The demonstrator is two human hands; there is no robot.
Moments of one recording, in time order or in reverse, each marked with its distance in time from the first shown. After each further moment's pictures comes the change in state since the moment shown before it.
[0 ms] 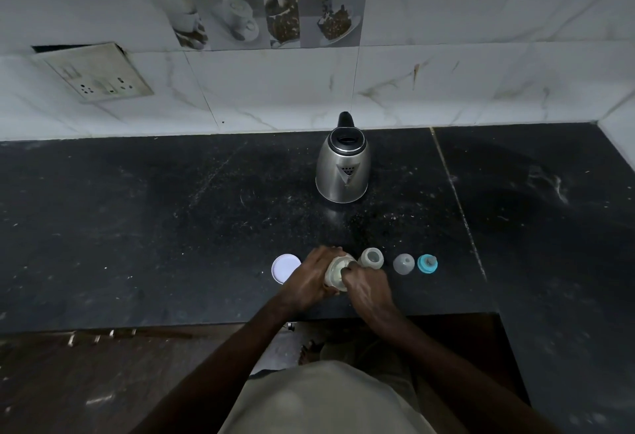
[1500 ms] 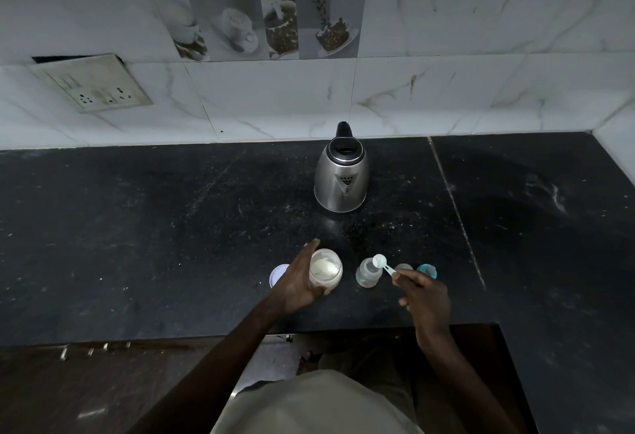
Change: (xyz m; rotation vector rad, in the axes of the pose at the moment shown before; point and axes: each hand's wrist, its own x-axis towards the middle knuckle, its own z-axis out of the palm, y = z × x) left_hand 0.012 -0.010 -0.018 -0.056 -0.077 -0.365; right_hand -0.055 0.076 -0.036 1.387 0.315 0.763
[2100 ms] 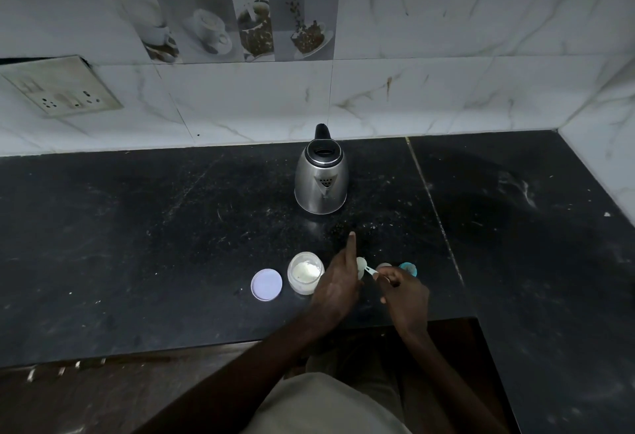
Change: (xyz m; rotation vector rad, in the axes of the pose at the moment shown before) left_hand 0.016 0.109 0.066 0.146 0.081 0.118; right_hand 0.011 0.016 0.005 -0.301 0.023 -0.257
